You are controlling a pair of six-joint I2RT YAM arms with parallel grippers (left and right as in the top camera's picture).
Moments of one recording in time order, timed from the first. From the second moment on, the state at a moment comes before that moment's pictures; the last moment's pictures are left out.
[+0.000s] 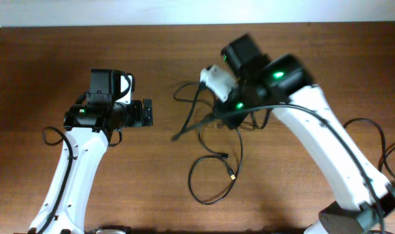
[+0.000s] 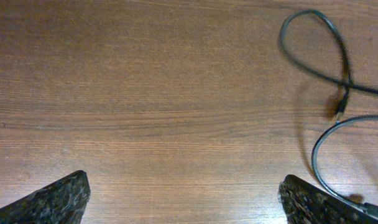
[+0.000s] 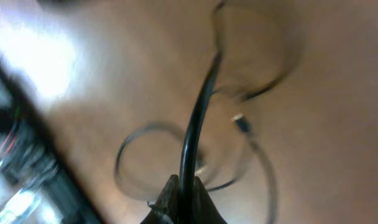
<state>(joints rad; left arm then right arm) -0.05 1.40 1.17 -0.85 0.04 -0.08 0.56 1.75 1.98 -1.40 -0.26 -0.27</state>
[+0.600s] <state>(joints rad) -0.05 1.40 1.17 -0.85 0.04 -0.08 0.47 1.83 2.09 -1.48 0.55 -0.19</state>
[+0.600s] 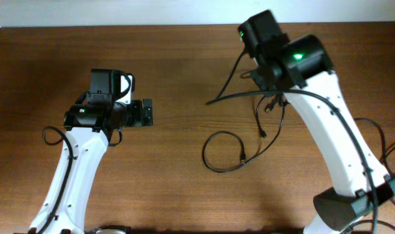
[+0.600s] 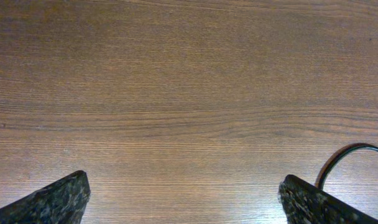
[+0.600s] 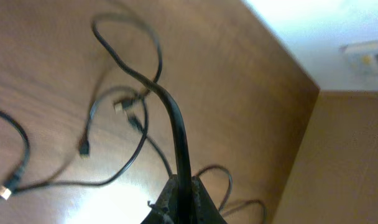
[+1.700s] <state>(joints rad) -0.05 1.40 1.17 -0.85 0.04 -0.08 -0.52 2.02 1.99 -1.01 0.62 0.10</state>
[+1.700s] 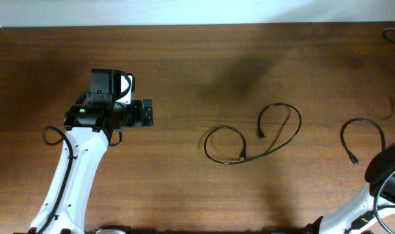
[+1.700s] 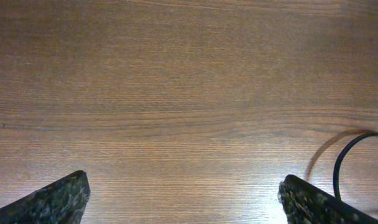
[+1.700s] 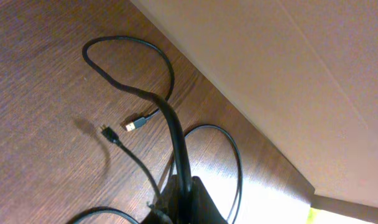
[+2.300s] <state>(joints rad) -0.05 1.40 1.17 -0.85 0.04 -0.08 -0.42 2.11 2.00 -1.30 -0.34 -0.08</state>
